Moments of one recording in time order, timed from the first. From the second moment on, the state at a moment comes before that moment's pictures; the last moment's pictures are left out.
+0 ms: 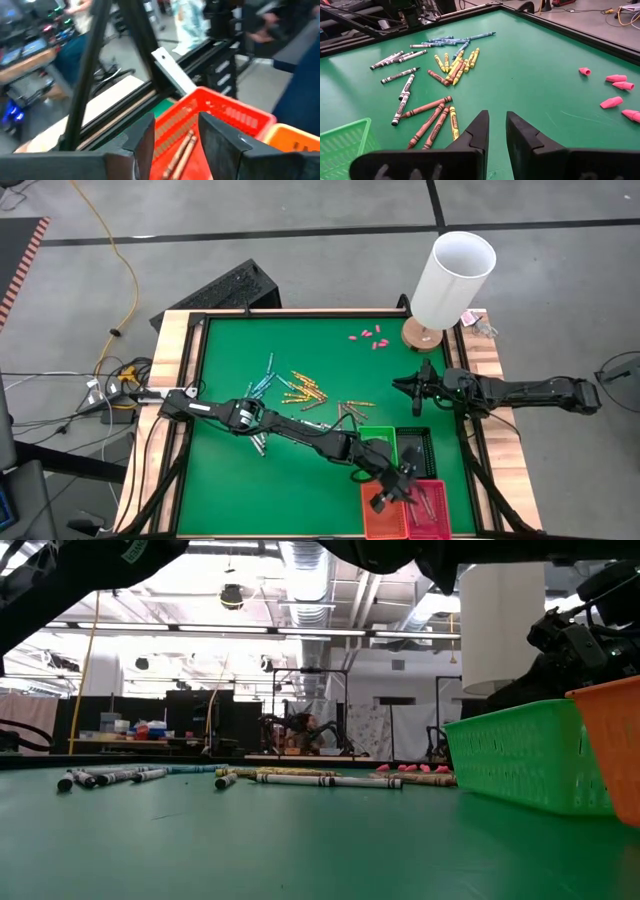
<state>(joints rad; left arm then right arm) -0.28 2.67 2.35 0.20 0.27 0.36 -0.11 0.36 0.02 0.01 0.18 0.24</state>
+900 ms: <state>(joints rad) -0.21 2.02 2.07 -1.05 -0.10 0.09 -0.11 0.38 0.02 0.01 0.18 0.23</state>
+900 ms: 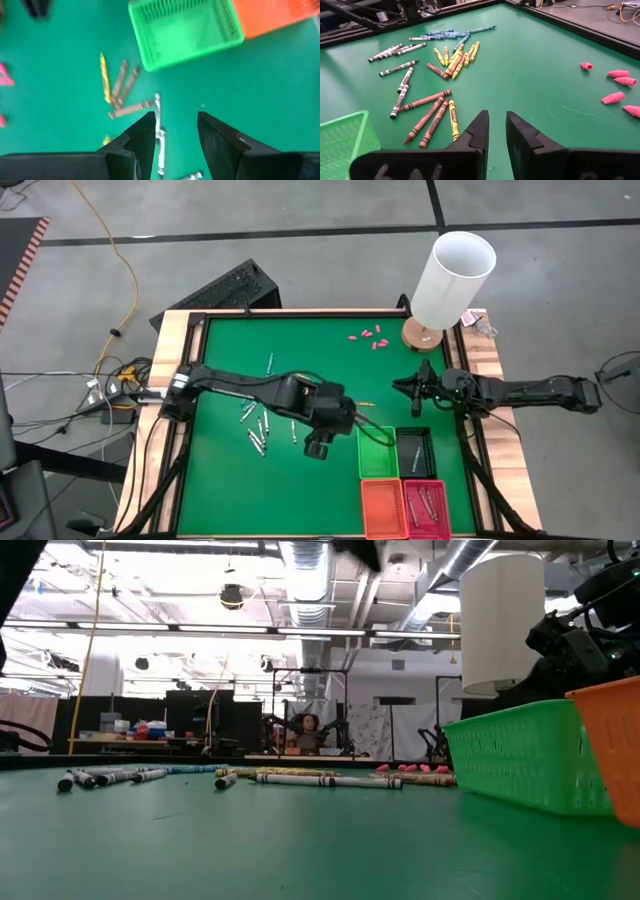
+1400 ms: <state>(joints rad) -0.18 1.61 0.91 0.19 -0.40 -0.09 -0.11 0.44 0.02 0.01 0.18 0.21</state>
